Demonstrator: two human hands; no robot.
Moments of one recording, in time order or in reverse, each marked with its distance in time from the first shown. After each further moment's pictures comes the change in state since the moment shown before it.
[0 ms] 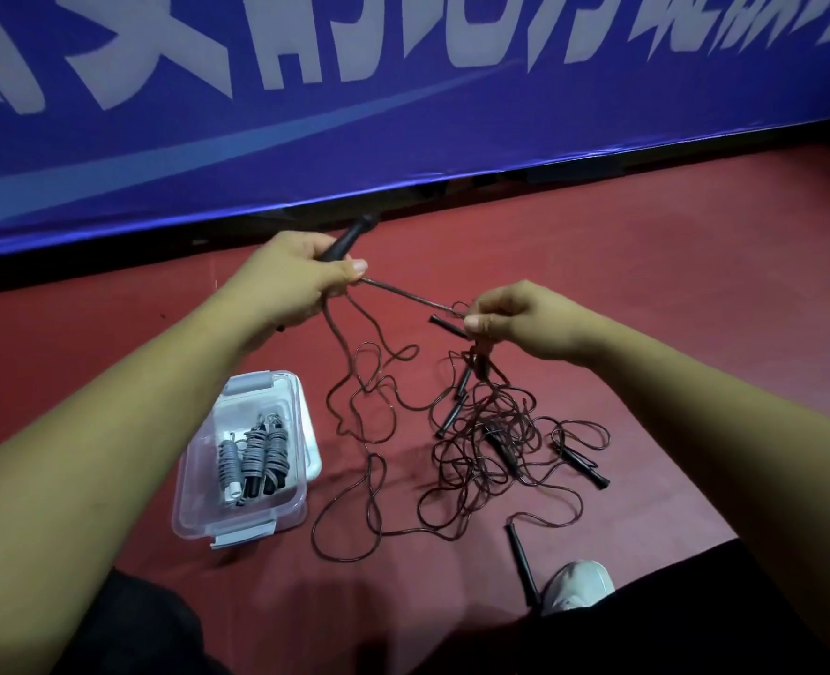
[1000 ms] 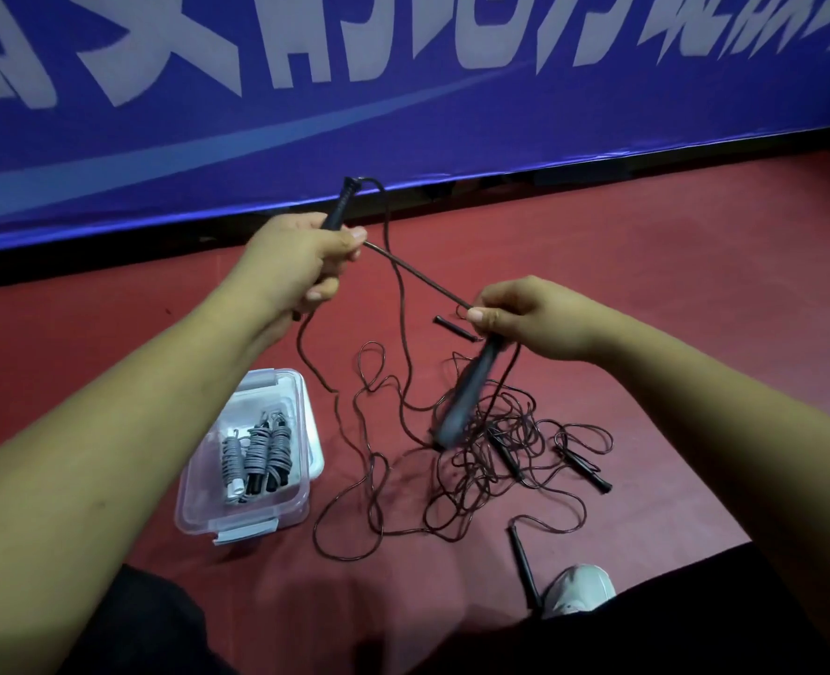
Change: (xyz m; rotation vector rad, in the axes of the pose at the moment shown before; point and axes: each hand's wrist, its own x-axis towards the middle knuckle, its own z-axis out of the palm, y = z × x) left_hand -0.008 0.017 0.002 -0.294 0.076 -0.002; right_hand -0.007 -0.021 -0.004 -0.175 0.027 -0.076
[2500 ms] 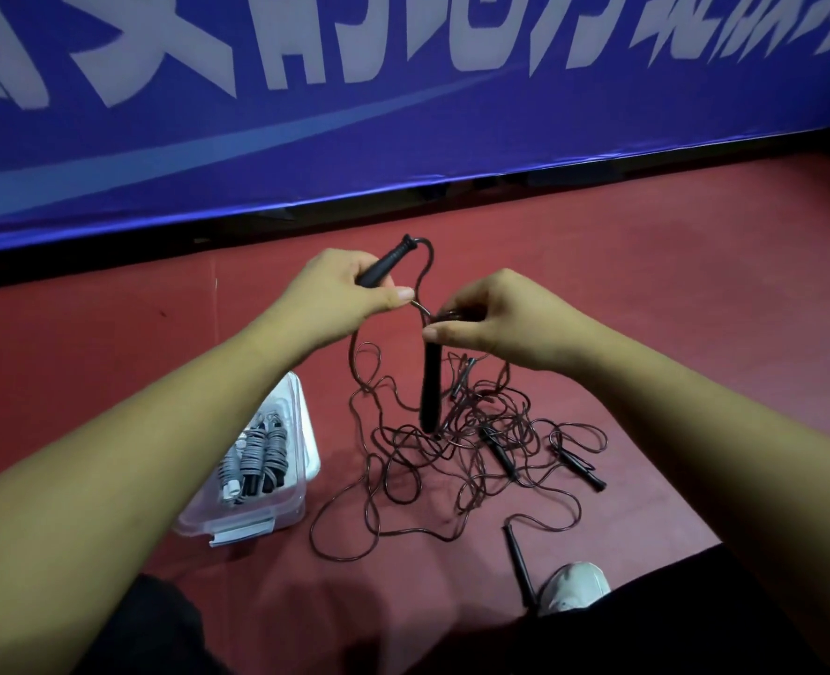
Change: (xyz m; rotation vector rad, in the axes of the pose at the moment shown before) left_hand -0.005 -0.018 0.021 0.468 -0.075 0.127; right_hand -0.008 -0.042 0.010 0.028 0.058 0.004
